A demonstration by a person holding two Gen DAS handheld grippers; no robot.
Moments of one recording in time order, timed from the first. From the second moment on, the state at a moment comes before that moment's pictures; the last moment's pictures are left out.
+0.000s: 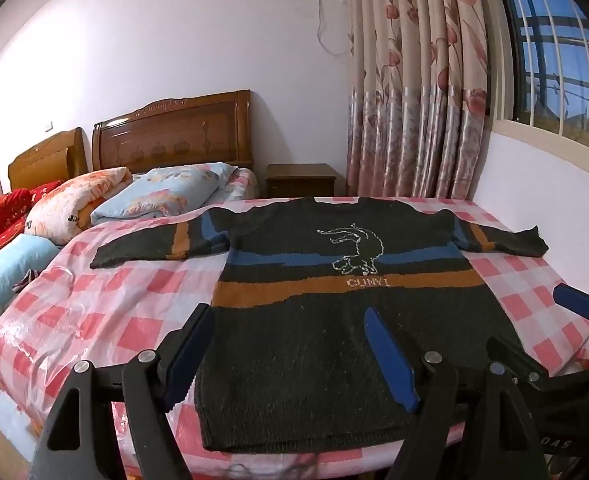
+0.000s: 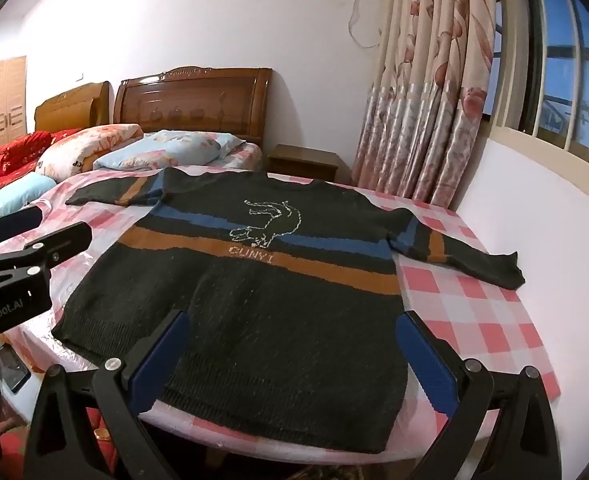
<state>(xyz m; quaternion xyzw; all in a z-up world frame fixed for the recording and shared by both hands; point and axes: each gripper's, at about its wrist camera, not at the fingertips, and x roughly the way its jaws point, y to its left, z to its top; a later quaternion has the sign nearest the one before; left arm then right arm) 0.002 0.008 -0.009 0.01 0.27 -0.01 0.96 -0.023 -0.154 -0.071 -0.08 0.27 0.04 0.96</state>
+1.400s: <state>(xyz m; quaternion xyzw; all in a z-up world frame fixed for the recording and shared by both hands) -0.002 0.004 -0.009 0.01 0.26 0.00 0.97 -0.016 -0.167 -0.072 -0.08 0.28 0.04 0.96</state>
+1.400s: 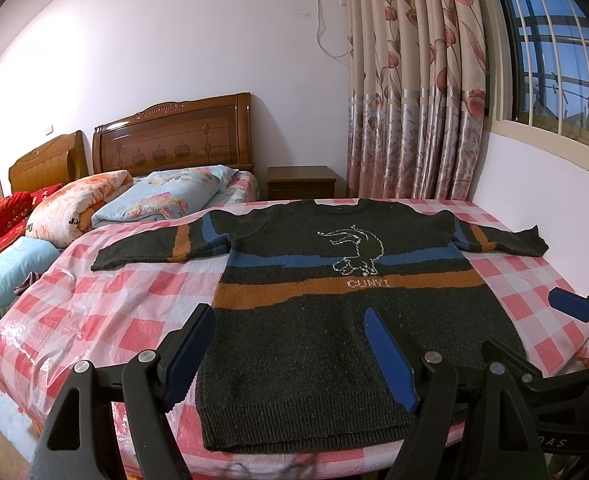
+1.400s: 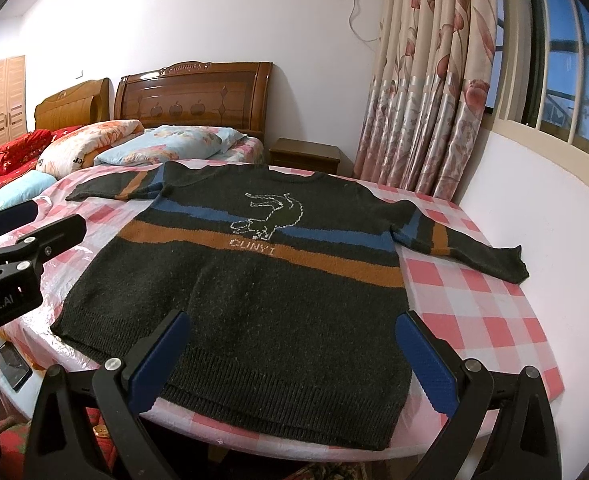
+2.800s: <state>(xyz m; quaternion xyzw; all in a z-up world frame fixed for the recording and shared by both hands) 0.035 0.001 -0.037 0.01 0.32 -0.01 0.95 0.016 -0.189 -0.089 -0.01 0.31 0.04 0.95</state>
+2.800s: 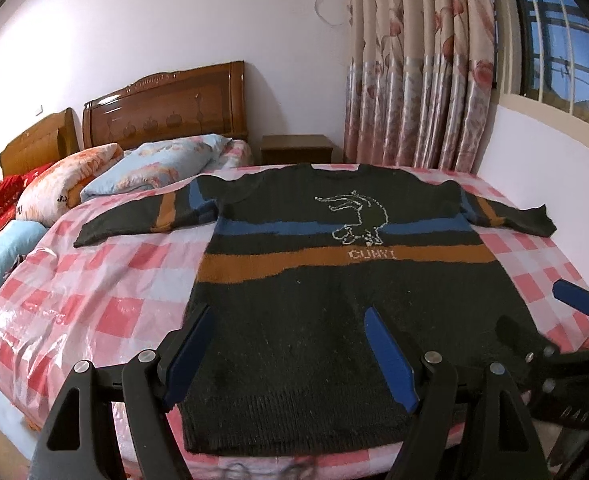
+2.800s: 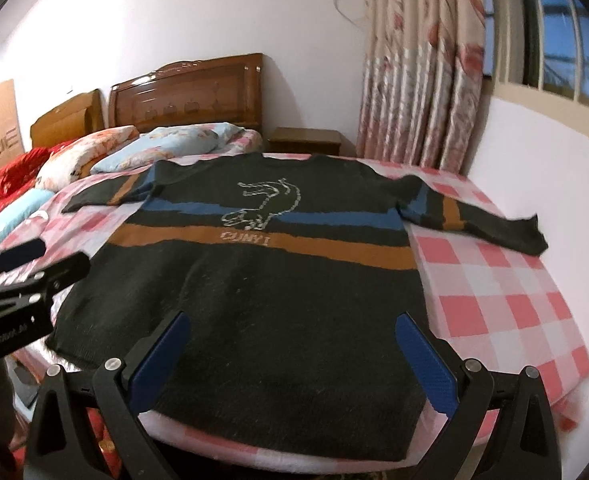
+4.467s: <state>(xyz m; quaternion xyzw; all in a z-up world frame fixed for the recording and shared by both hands) 0.309 0.046 -0.117 -0.15 0.41 -0.14 0.89 0.295 -0.235 -0.032 -0.02 0.26 0.15 0.95</state>
